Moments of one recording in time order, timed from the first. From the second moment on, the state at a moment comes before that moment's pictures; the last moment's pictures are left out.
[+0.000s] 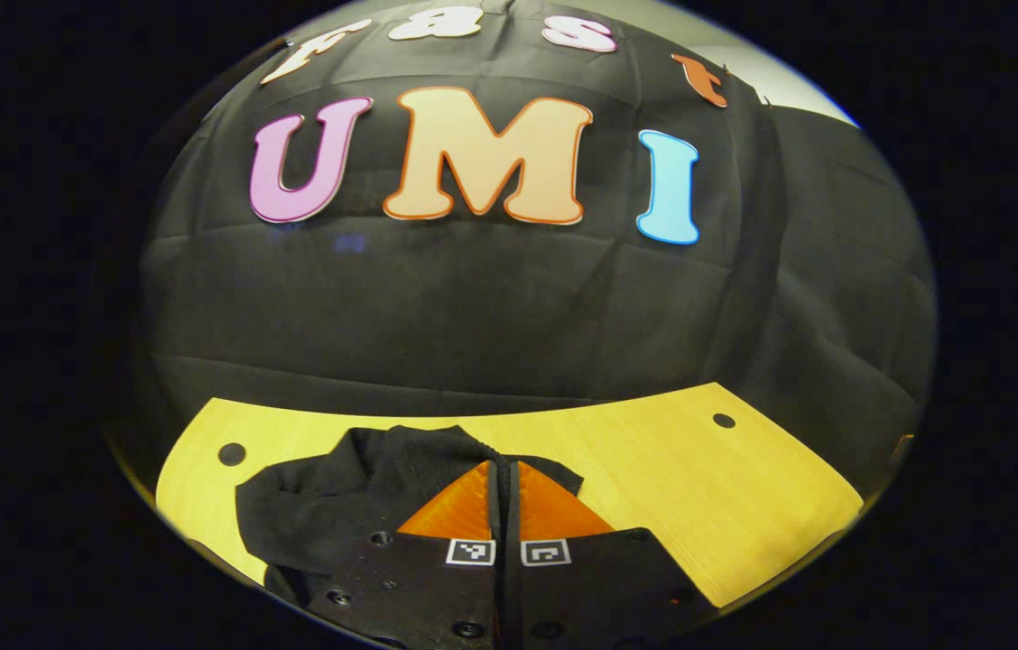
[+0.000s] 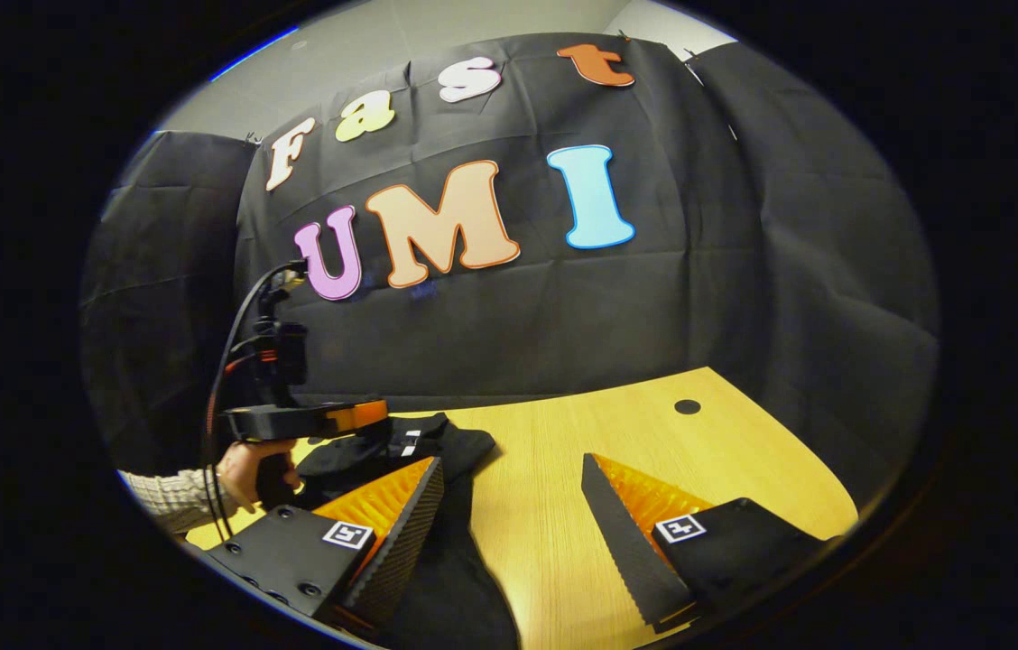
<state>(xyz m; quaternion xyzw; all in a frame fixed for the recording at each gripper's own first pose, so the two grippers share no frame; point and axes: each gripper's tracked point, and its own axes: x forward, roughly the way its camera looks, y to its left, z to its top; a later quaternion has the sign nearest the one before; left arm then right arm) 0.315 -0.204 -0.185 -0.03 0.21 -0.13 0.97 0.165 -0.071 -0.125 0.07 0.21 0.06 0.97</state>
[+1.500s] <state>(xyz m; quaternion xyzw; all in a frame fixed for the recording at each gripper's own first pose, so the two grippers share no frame) 0.206 -0.058 -0.117 0.01 0.12 0.03 0.99 0.097 -0.029 -0.165 0.06 0.24 0.14 0.96</state>
